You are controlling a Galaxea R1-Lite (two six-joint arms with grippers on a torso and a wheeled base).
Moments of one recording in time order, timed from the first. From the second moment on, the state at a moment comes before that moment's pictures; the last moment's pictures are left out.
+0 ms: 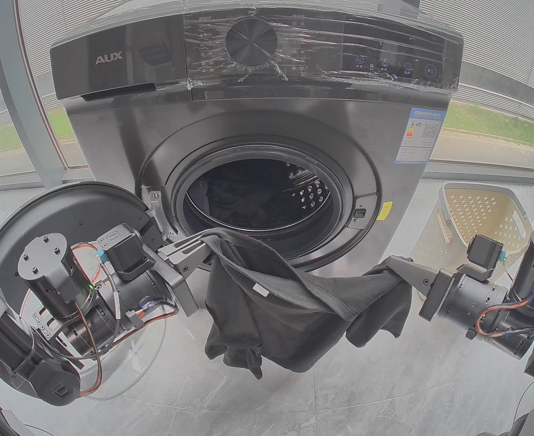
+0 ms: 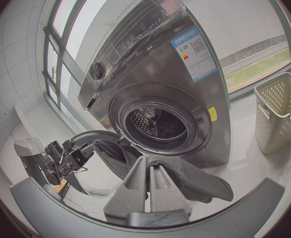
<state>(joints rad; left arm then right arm) -0.53 1.76 -0.35 -1.55 -0.21 -0.07 0.68 1.48 -0.34 -1.07 -0.05 0.48</state>
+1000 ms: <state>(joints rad) -0.59 1.77 -0.41 -1.55 -0.20 -0.07 0.75 1.61 -0.25 -1.07 0.06 0.44</state>
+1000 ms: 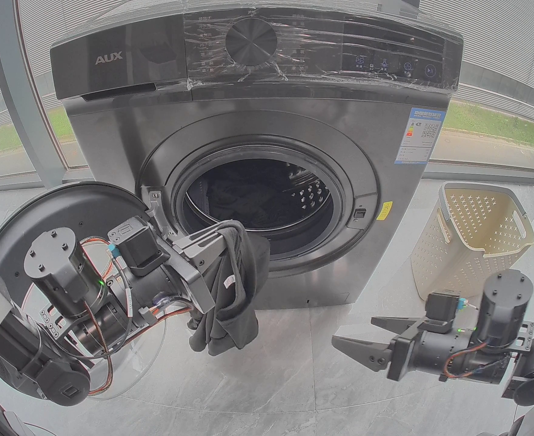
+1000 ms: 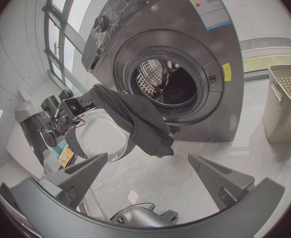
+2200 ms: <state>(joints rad) -0.63 1.77 -0.42 -1.55 -0.19 -0.07 0.74 2.27 -0.83 -1.07 0.07 0.23</state>
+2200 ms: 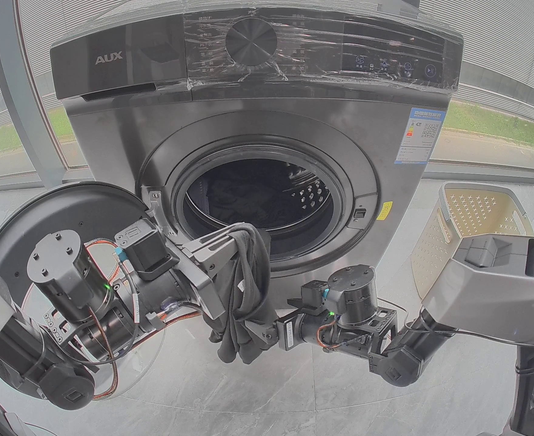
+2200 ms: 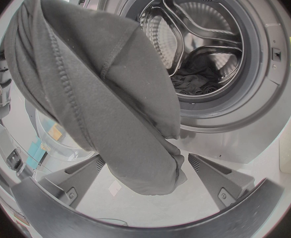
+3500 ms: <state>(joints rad) -0.53 1.89 -0.38 -1.55 -0.18 -0.07 0.86 2.14 -0.72 -1.19 0.06 0.22</state>
